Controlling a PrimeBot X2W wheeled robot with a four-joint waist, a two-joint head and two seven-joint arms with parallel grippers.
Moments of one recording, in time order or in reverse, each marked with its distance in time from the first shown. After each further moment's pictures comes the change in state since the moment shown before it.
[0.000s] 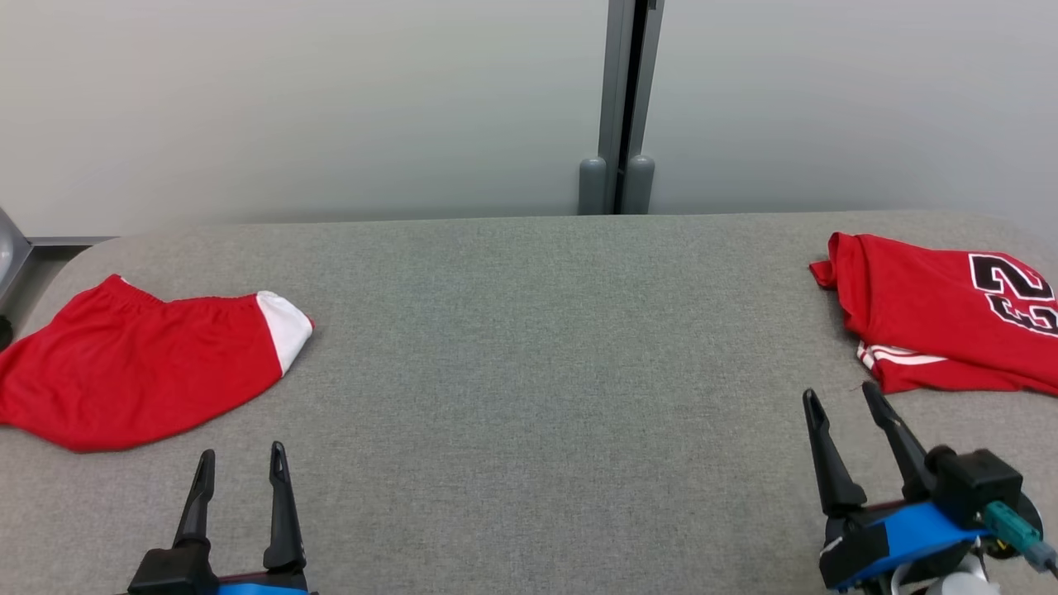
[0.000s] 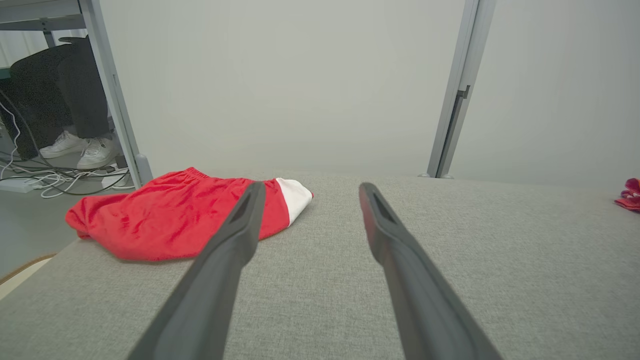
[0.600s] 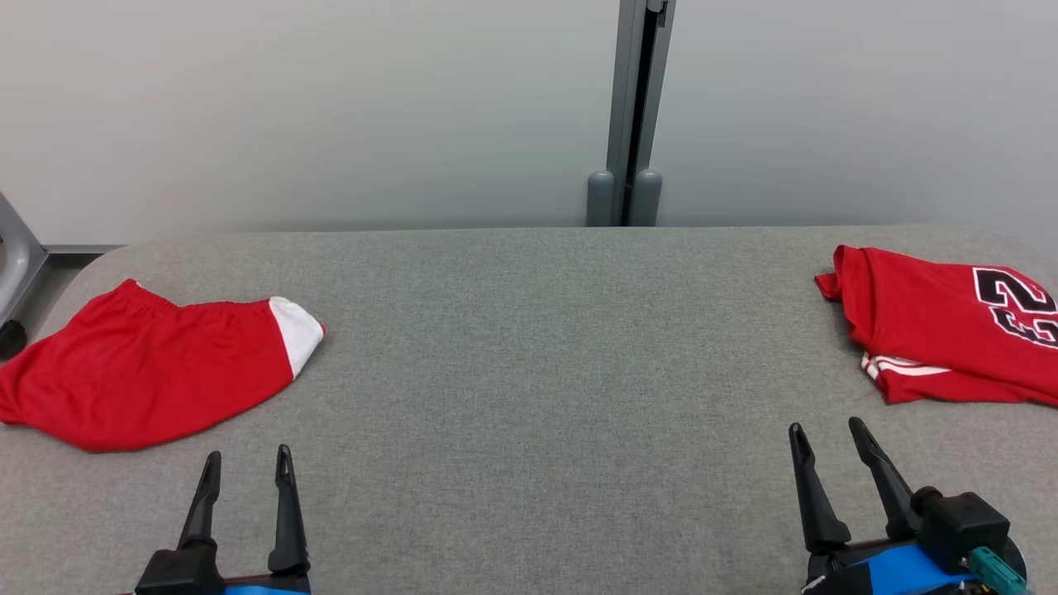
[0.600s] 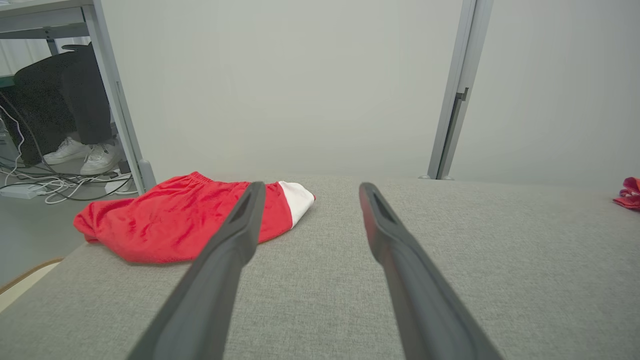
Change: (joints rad) left arm 0.004 0.000 -0.007 0.008 0.016 -0.008 0.000; right arm 0.114 0.094 -0.044 -0.091 -0.057 0.000 0.000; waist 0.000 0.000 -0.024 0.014
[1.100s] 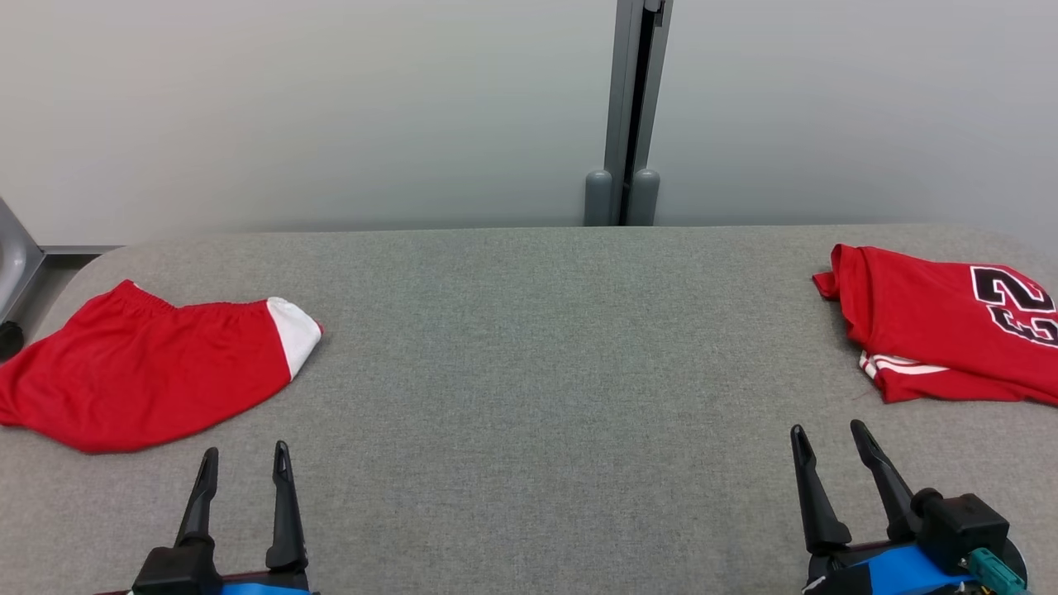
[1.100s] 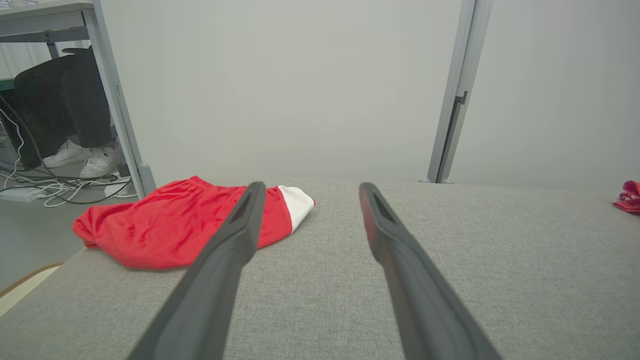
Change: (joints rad) left arm -0.004 0.000 0.005 -0.007 0.002 -0.002 0.000; right arm 0.000 0.009 -0.011 0.009 -0.008 0.000 0.000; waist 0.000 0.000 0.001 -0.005
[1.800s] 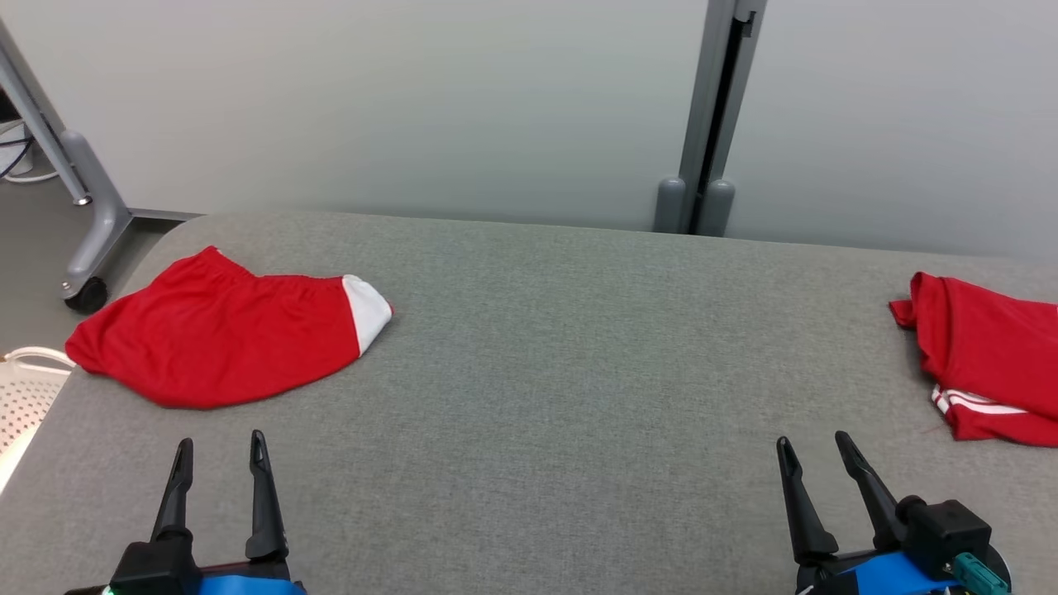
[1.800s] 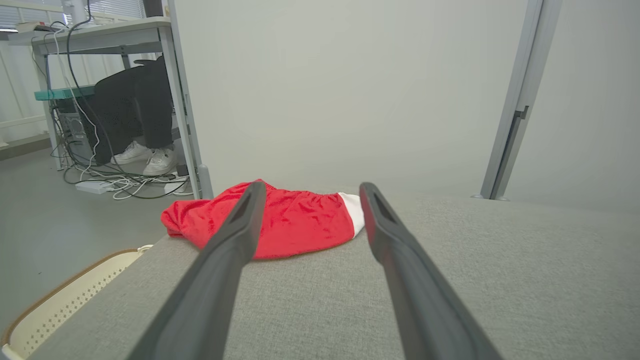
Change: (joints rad) left arm -0.012 0.000 0.039 -0.017 0.016 0.001 0.000; right arm 0.002 0.004 0.020 0.026 0.006 0.000 0.000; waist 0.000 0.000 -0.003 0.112
